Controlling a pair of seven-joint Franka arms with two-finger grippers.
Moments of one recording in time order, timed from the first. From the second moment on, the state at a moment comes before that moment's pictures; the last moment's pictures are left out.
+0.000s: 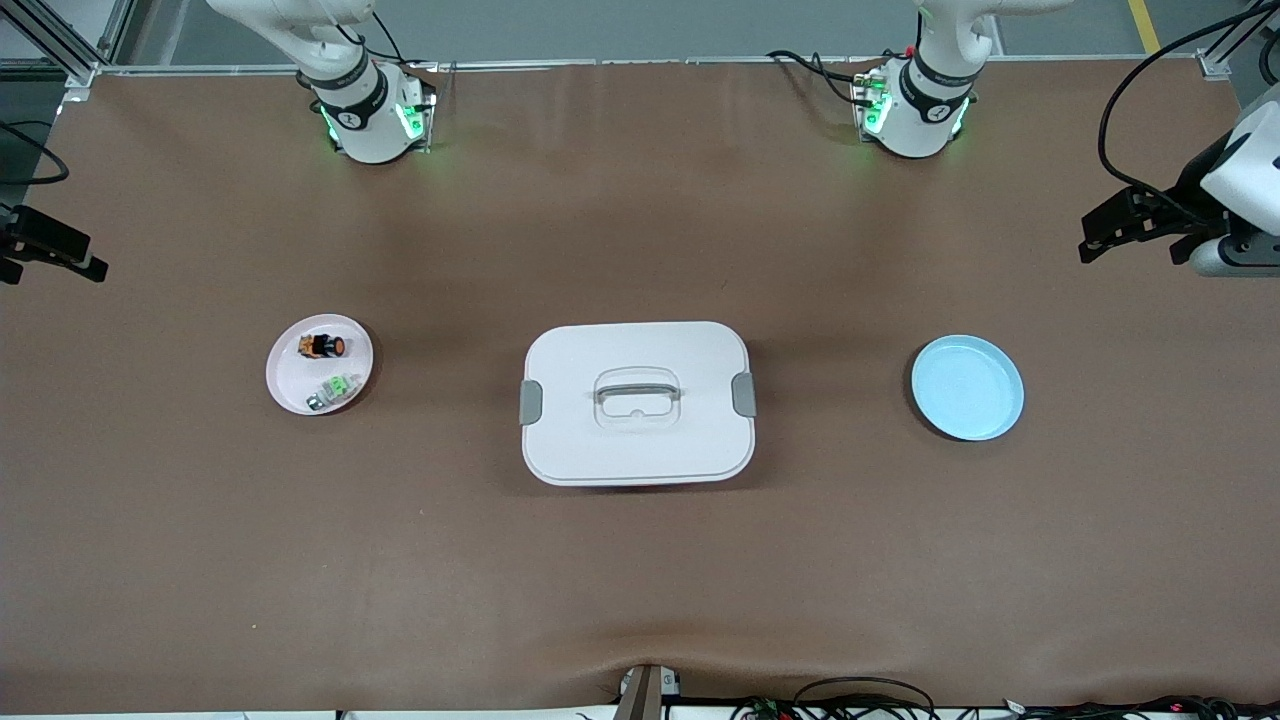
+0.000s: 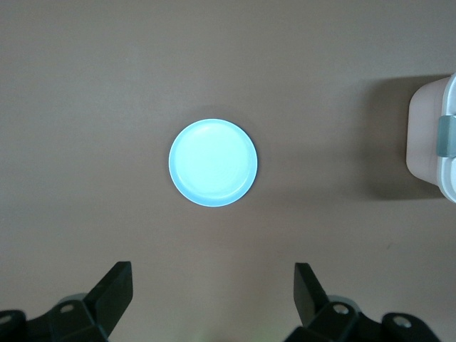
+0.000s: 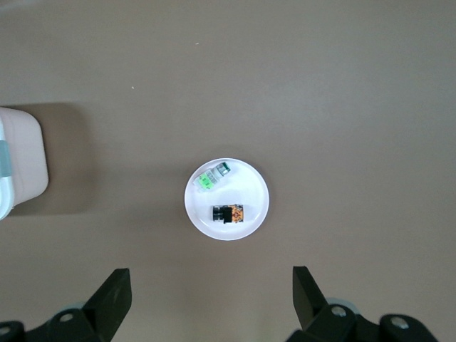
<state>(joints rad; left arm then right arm) -0.03 -0.05 -0.02 -1.63 0.00 1.57 -0.02 -0.07 0.04 -0.07 -1.49 0.06 1.51 -0.12</state>
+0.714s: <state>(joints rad) -0.03 -0.04 -0.02 -1.63 0.00 1.56 -0.02 -0.08 0.04 -0.08 -1.49 0.01 1.53 -0.13</state>
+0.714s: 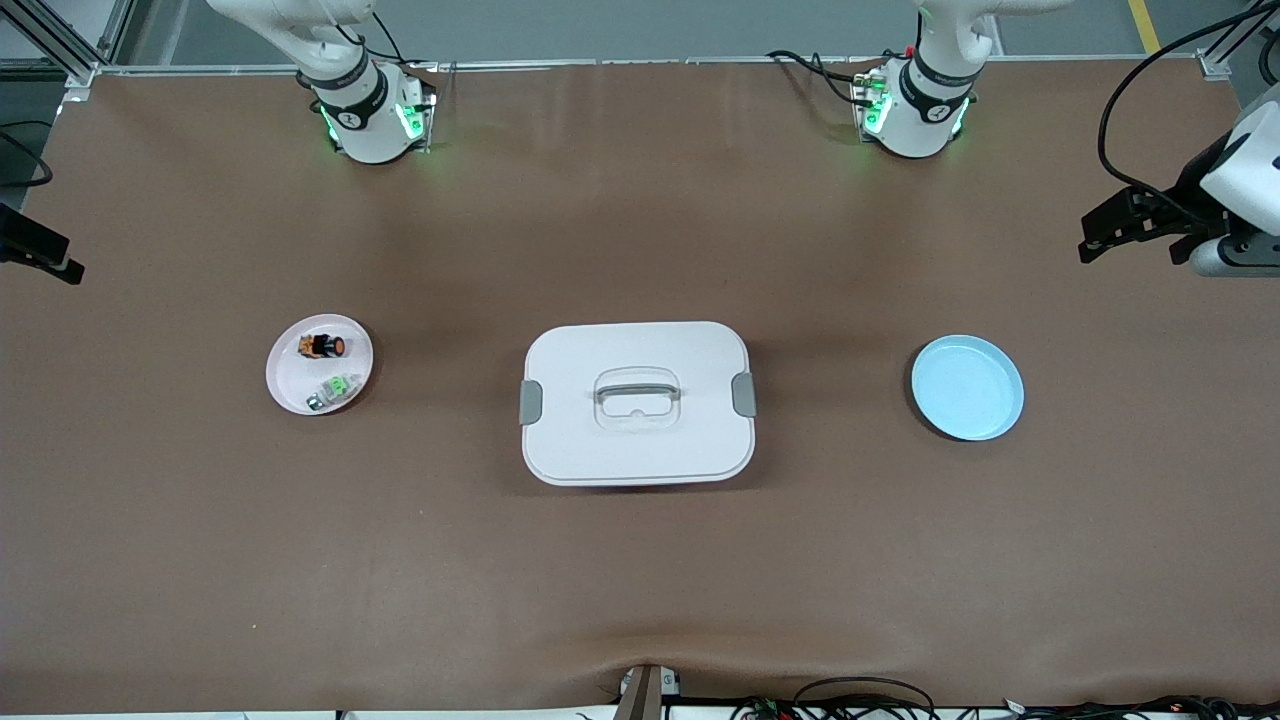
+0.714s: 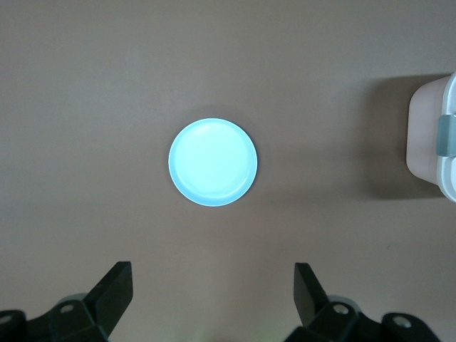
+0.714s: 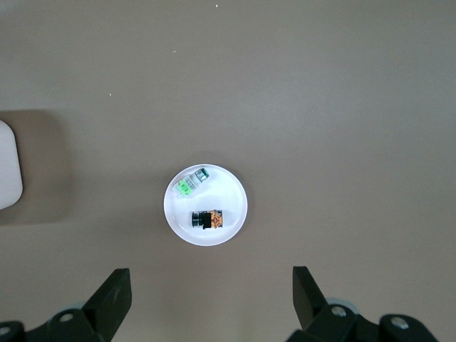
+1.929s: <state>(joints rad) -0.04 -0.02 -0.03 -1.63 0.00 1.51 0.00 -0.09 0.03 -0.07 -1.48 0.02 1.53 -0.13</state>
